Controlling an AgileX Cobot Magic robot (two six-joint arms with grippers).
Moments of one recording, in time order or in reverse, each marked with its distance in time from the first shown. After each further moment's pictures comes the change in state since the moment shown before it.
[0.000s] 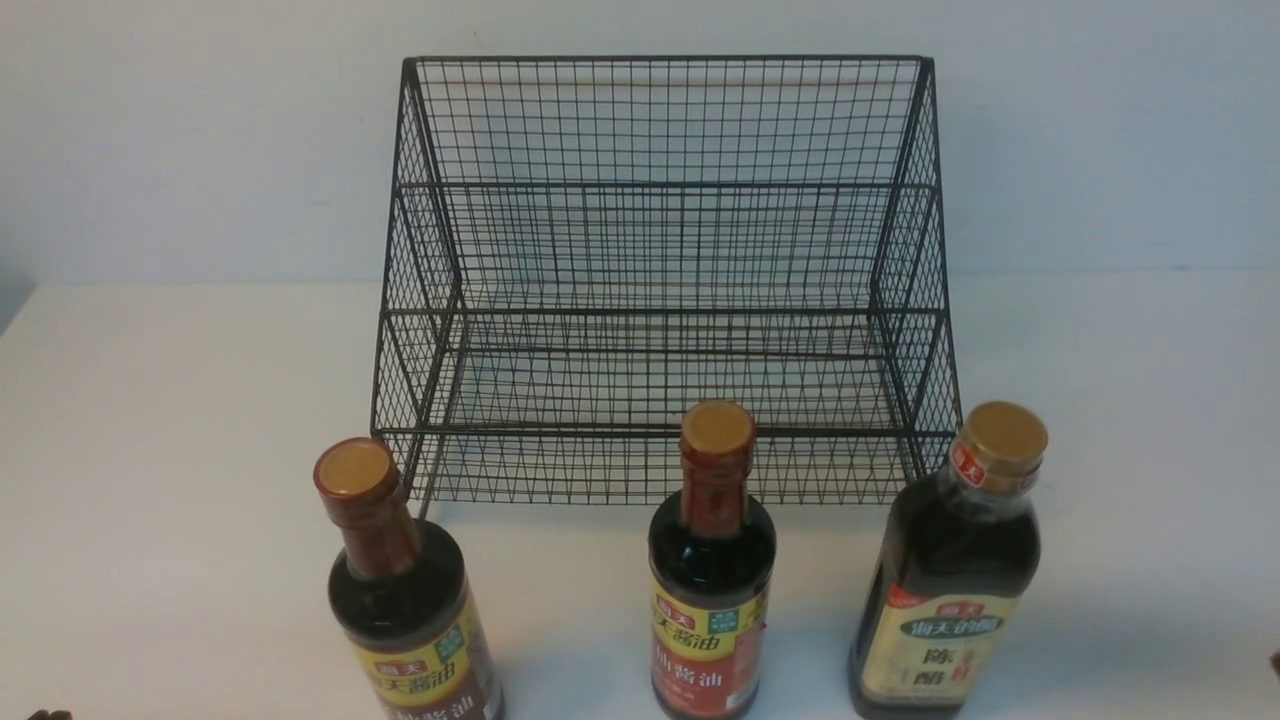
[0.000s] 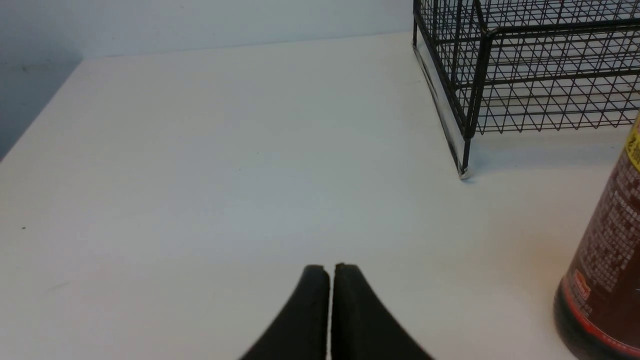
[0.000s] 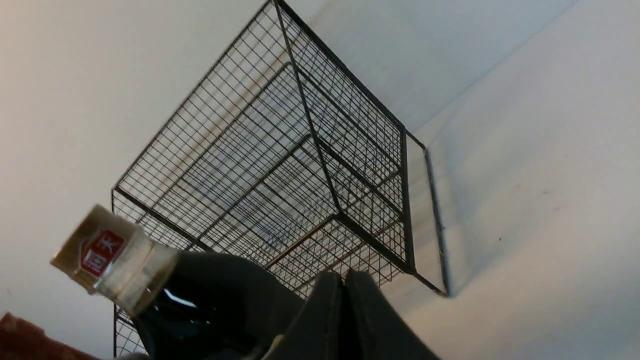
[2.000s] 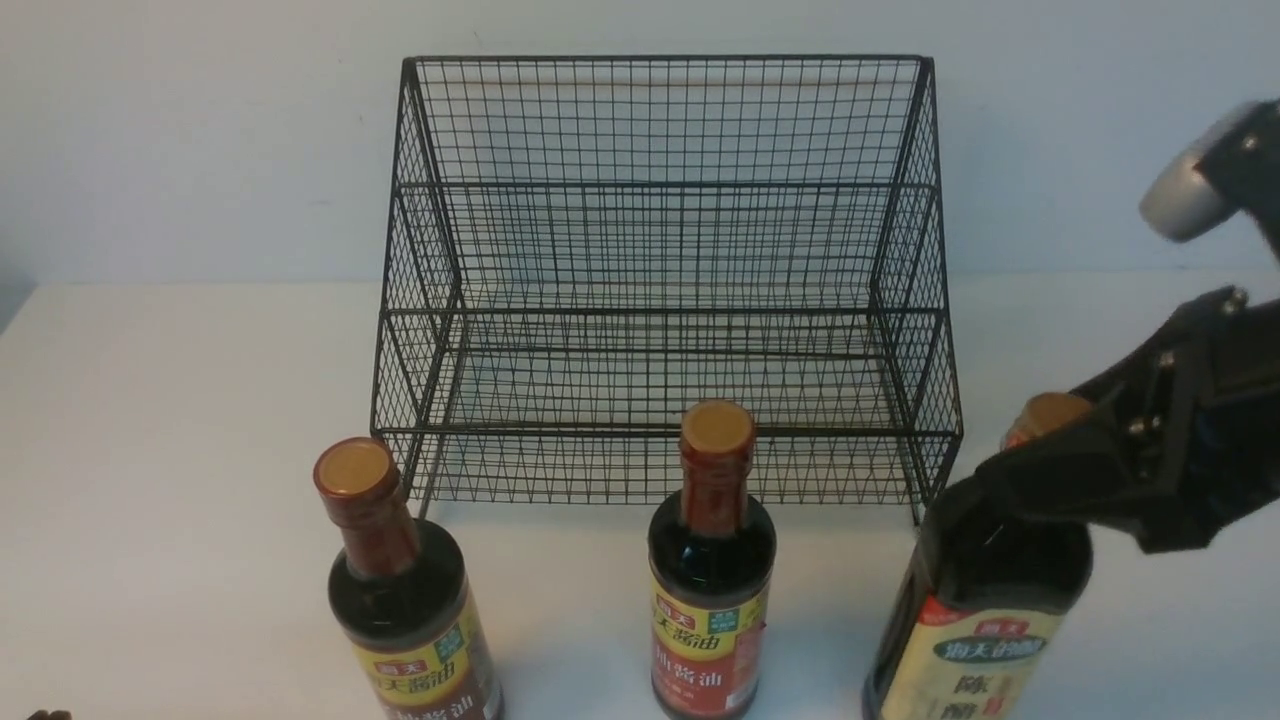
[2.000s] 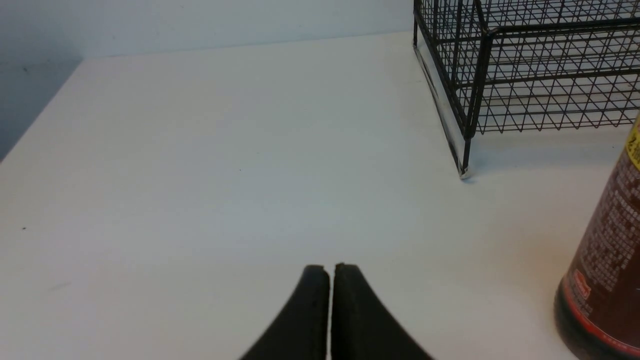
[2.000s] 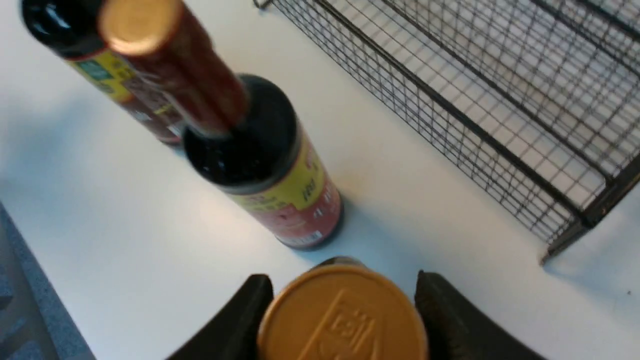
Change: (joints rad) right arm 0.148 1.138 -1.095 -0.248 0.850 -0.679; left arm 0.000 0.000 0.000 0.001 0.000 0.000
